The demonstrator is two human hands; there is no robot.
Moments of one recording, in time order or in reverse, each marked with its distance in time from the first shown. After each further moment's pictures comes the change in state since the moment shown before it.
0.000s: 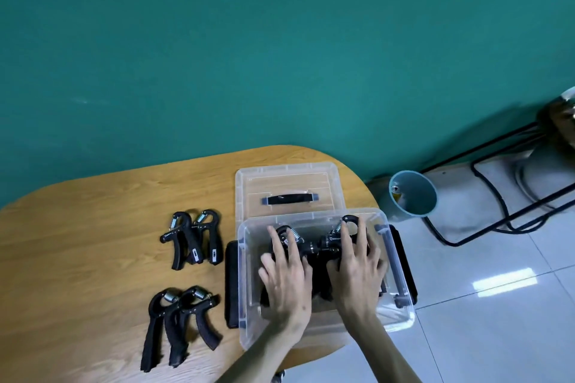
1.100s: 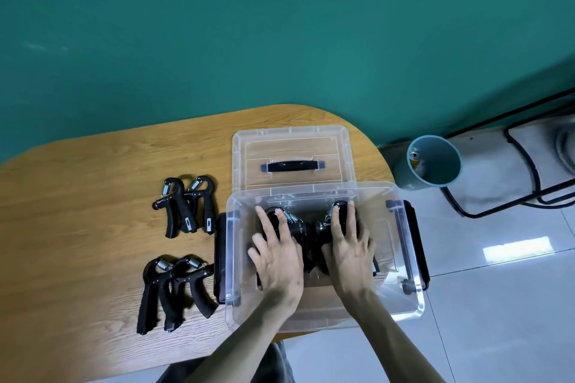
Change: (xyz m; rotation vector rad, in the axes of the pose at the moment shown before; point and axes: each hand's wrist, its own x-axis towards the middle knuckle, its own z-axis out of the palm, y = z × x) left_hand 0.011 -0.017 0.048 0.200 -0.095 -0.167; right_hand 0.012 0.036 0.071 -0.015 -0.201 -0.161
